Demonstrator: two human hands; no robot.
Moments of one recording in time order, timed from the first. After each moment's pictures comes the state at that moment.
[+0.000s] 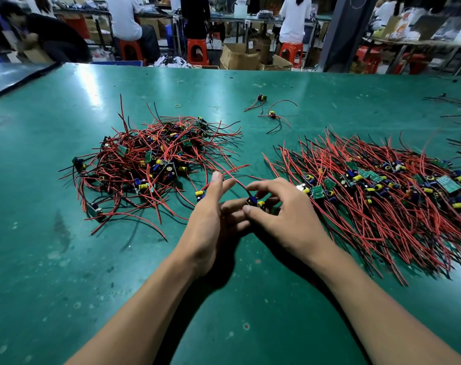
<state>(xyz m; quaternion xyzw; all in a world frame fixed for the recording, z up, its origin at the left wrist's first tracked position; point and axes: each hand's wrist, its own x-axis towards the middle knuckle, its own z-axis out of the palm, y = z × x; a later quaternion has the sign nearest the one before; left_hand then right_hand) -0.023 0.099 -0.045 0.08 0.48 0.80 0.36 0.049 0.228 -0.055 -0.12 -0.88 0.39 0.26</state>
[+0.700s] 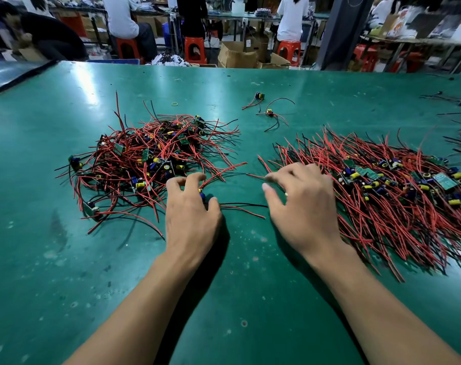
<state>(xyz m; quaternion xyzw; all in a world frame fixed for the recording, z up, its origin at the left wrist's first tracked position) -0.045 0.086 -0.062 0.21 0.87 0.44 -0.06 0.052 0.235 -0.047 -0.19 -0.91 0.07 0.37</state>
